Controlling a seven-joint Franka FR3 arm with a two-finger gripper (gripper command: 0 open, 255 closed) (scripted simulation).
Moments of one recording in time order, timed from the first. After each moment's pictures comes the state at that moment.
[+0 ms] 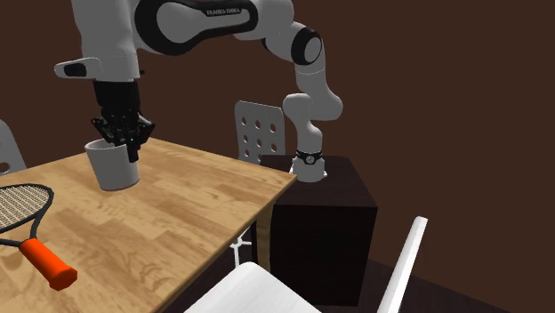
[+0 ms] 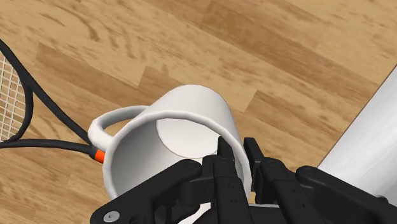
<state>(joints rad) -0.27 0.51 -0.60 -1.33 0.27 1.82 -0.77</state>
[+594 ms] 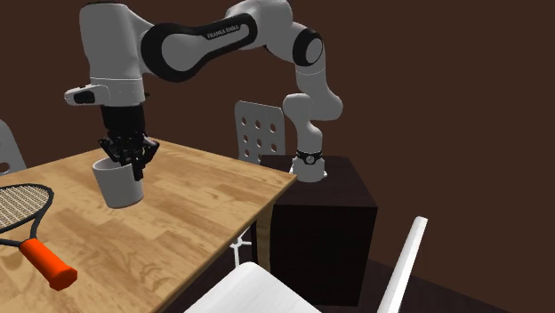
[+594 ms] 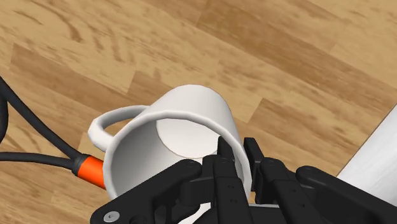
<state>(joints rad) -0.26 0.52 -0.59 -1.43 0.29 1.93 -0.78</state>
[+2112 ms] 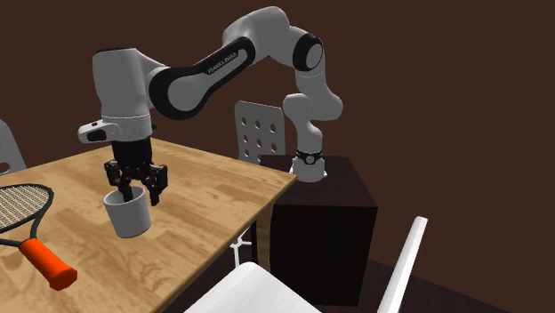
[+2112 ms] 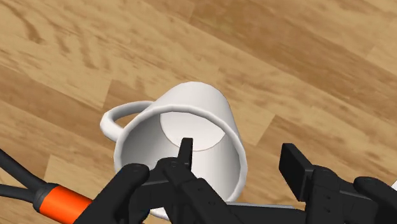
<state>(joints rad) -0.26 0.57 -0.57 -1.54 0.32 2.09 -0.81</state>
